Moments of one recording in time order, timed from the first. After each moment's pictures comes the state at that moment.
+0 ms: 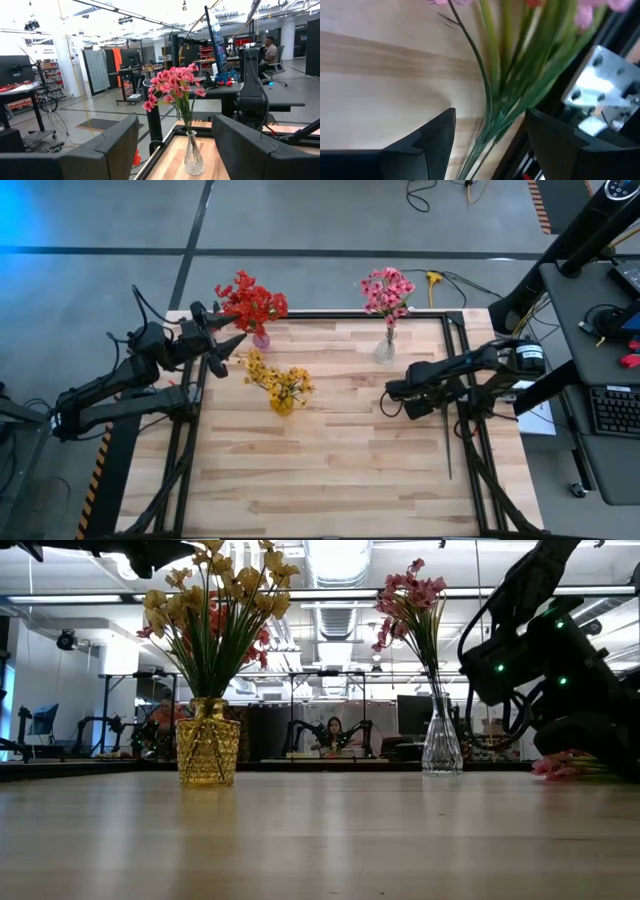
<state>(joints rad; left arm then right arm) 0.45 0.51 0.61 0.05 0.06 0.12 -0.13 1.58 0.71 -1.20 -0.01 1.13</state>
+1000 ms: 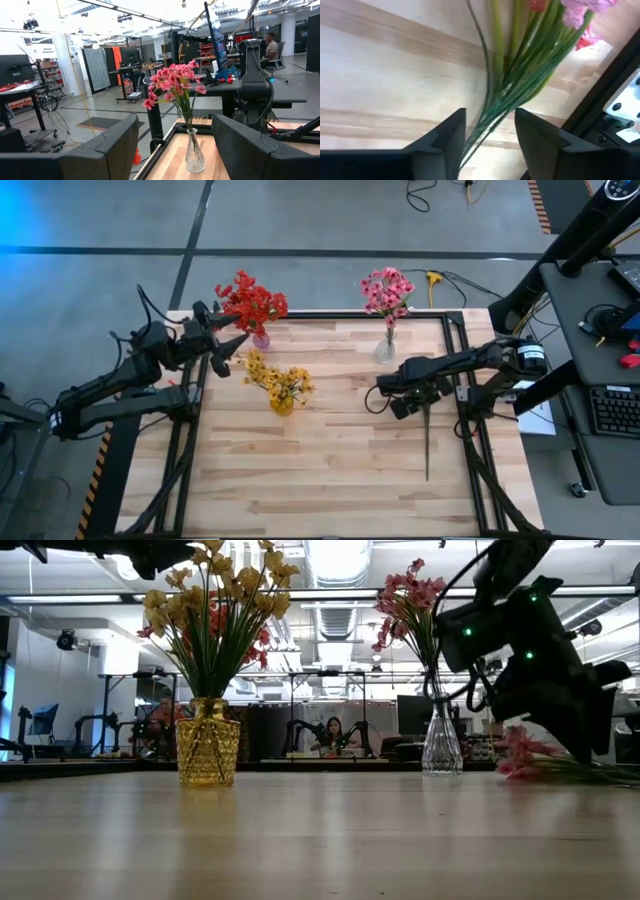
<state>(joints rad) 0.45 0.53 0.61 0.06 0.06 0.13 -0.12 1.57 0.85 -1.17 -0.06 1.06</state>
